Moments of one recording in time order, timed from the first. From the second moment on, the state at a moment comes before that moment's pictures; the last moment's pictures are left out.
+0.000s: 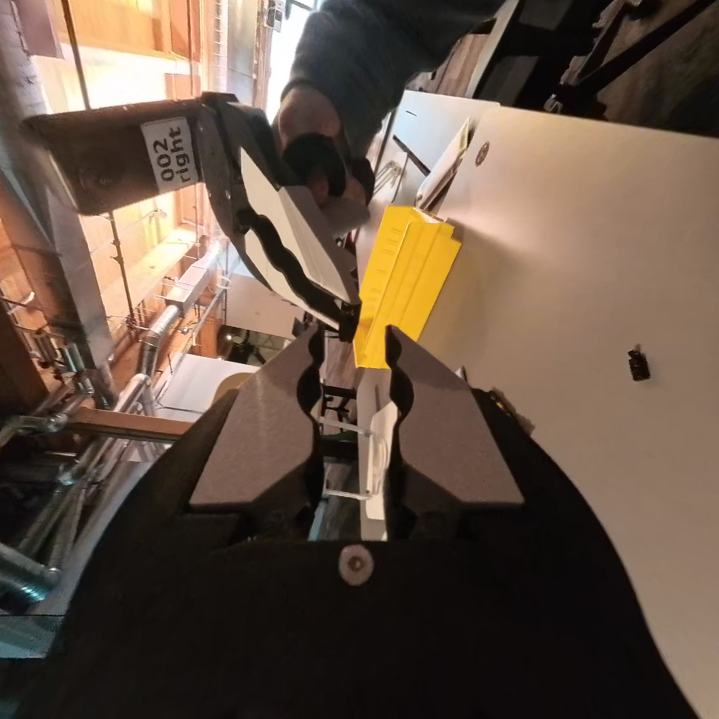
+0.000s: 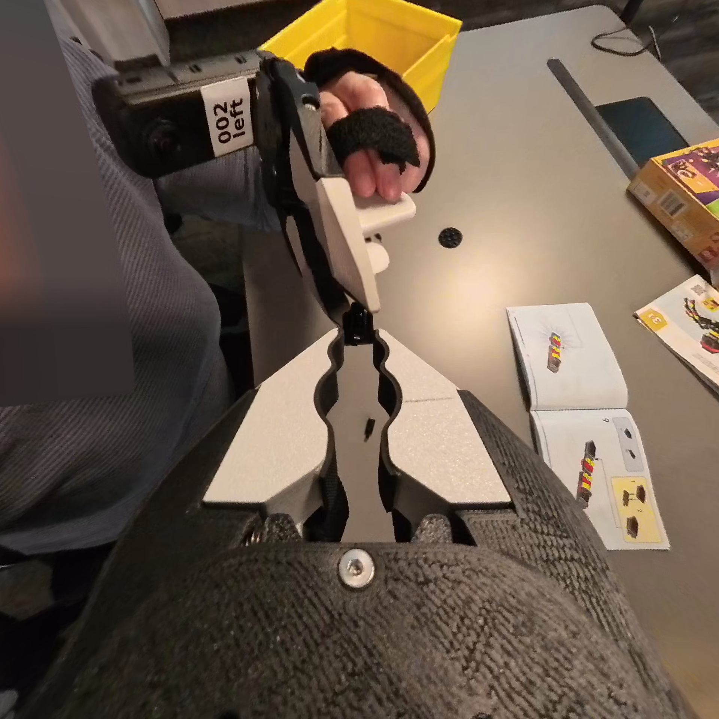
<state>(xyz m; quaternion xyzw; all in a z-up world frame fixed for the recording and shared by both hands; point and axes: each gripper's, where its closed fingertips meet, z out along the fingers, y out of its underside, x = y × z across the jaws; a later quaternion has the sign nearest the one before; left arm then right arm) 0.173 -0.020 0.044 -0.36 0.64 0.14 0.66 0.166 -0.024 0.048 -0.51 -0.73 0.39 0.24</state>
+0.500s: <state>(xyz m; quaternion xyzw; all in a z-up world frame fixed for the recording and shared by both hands) 0.172 -0.030 0.054 -0.32 0.64 0.19 0.67 0.164 -0.037 0.055 -0.51 -0.73 0.41 0.22</state>
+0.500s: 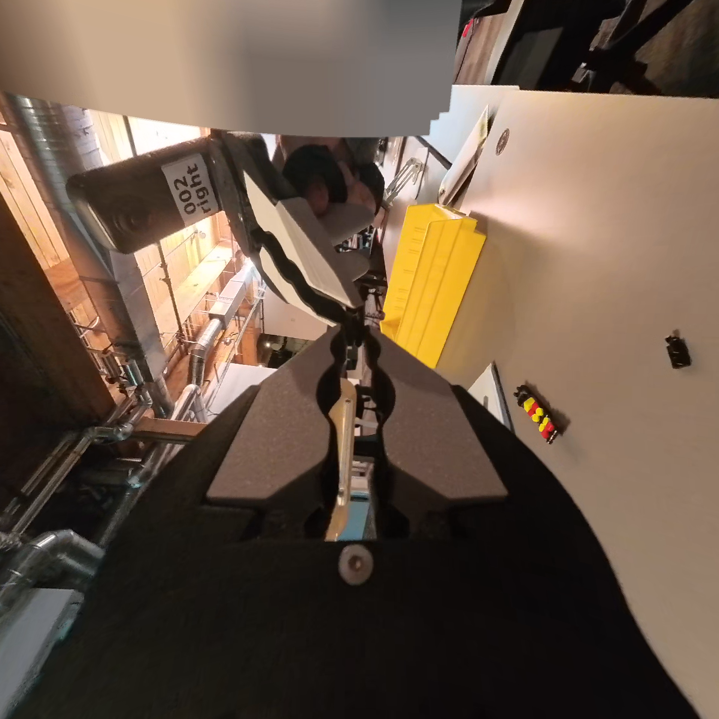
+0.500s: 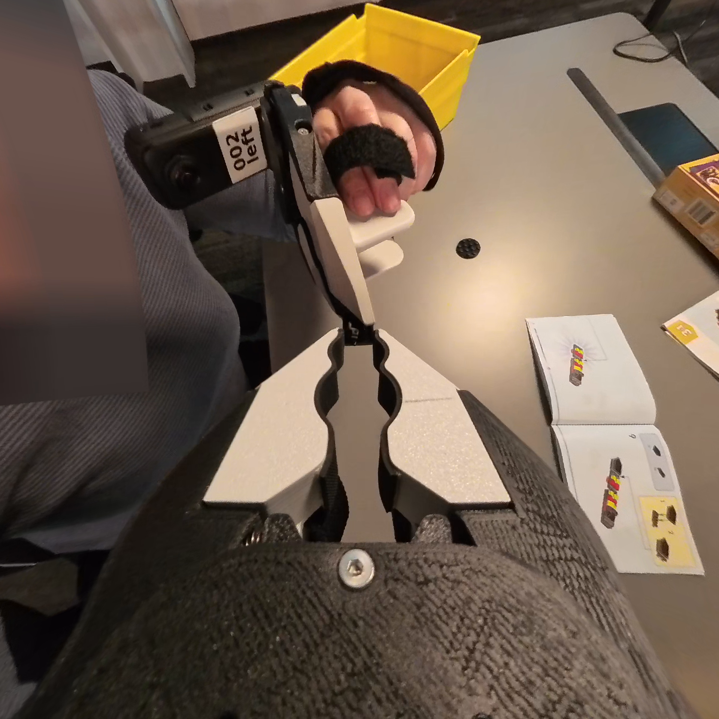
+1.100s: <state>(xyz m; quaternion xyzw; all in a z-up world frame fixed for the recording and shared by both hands) 0.157 -0.028 0.081 -0.40 0.59 0.07 0.70 0.158 -0.038 0.087 -0.24 -0.75 0.11 0.61</state>
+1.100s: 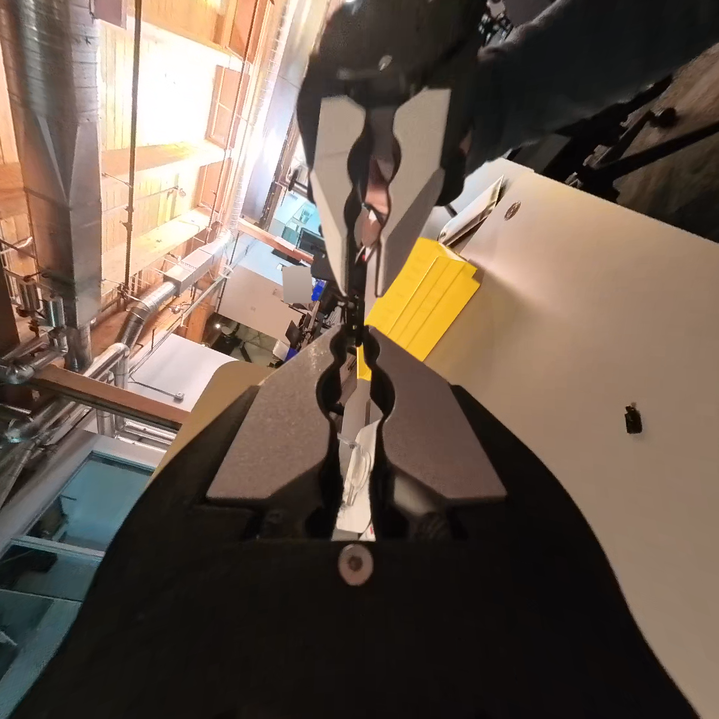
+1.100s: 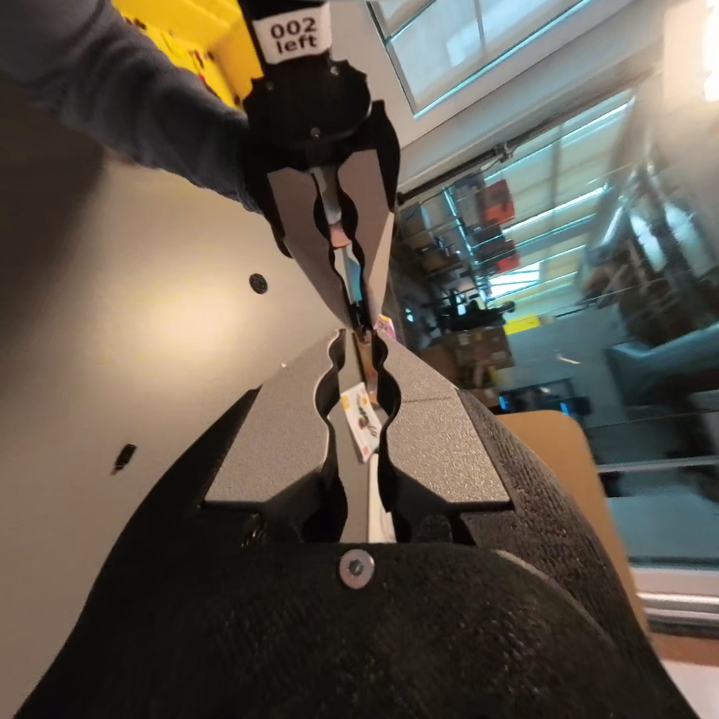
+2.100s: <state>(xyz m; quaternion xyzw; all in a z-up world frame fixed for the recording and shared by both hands) 0.157 -0.023 0.072 -0.40 0.60 0.09 0.69 0.153 -0.034 0.072 -0.20 -0.78 -0.07 0.58</state>
